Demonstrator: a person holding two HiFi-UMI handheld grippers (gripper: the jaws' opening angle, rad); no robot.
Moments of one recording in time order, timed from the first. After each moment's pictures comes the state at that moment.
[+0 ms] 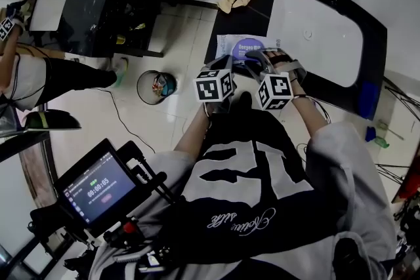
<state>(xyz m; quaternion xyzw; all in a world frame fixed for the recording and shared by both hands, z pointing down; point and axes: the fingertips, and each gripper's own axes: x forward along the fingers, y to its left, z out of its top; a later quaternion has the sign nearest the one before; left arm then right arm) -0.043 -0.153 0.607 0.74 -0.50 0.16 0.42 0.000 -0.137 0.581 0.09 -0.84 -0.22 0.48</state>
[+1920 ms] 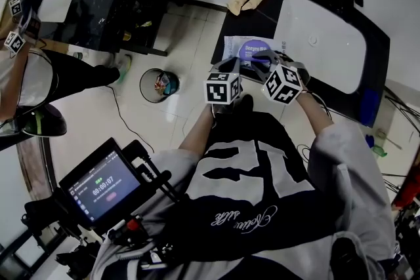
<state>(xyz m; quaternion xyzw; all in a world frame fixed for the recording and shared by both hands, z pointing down) -0.040 -0.155 0.614 0.76 -0.50 0.17 0.38 -0.001 -0.148 0.589 0.10 -0.88 -0.07 0.46</state>
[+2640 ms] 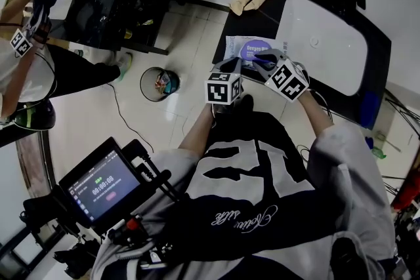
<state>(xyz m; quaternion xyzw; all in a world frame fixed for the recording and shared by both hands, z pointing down) -0.040 -0.156 0.613 0.76 -0.49 0.17 0.38 0.001 -0.156 0.585 0.13 -0.90 0.05 0.41</state>
